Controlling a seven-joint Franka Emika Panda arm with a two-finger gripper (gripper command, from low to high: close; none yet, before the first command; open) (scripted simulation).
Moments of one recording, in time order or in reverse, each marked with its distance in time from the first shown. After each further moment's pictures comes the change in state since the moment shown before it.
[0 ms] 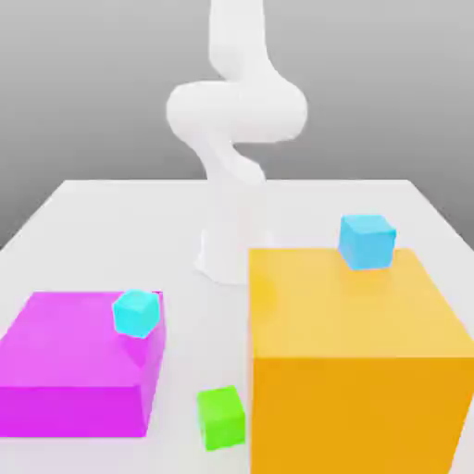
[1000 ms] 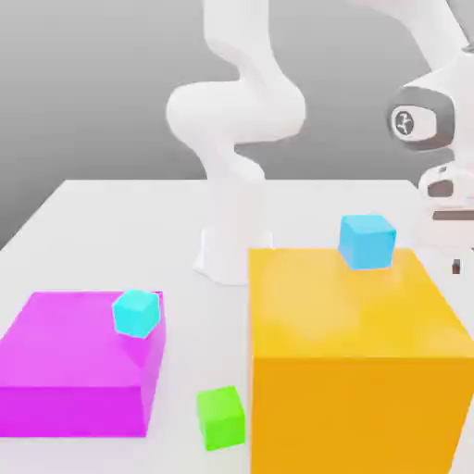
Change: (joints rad) arm 0.162 0.724 0.640 -0.390 0.149 0.487 1.045
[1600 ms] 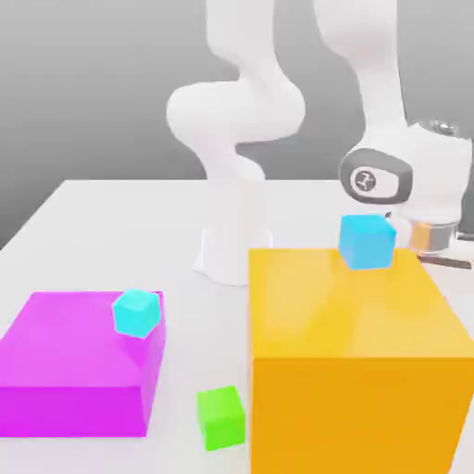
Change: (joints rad) arm 0.120 0.191 -0.151 -0.116 -0.505 0.138 0.416
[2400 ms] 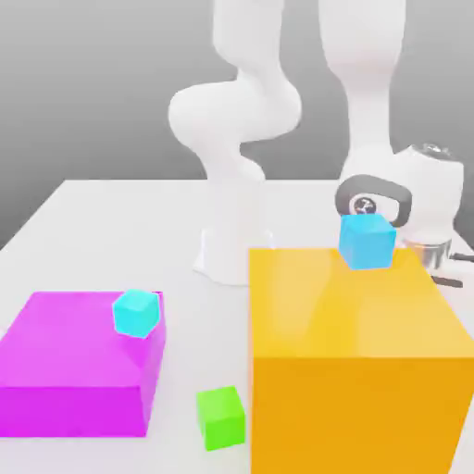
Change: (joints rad) arm 0.091 0.042 -0.111 0.009 -0.080 0.032 0.059
